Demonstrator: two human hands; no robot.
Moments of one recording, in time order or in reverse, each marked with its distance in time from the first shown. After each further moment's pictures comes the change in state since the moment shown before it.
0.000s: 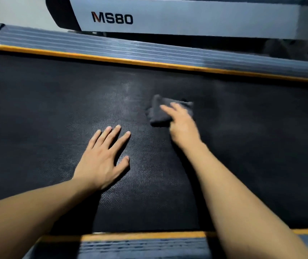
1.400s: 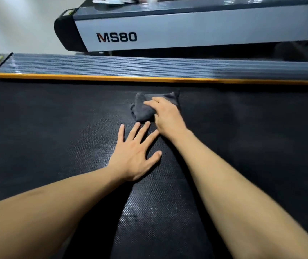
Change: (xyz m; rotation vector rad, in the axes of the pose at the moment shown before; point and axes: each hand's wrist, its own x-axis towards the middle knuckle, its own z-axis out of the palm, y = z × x) left_hand 0.113 0.023 0.009 0.089 -0.032 0.068; right_hand 0.107 -0.035 0.041 0.019 0.037 -0.241
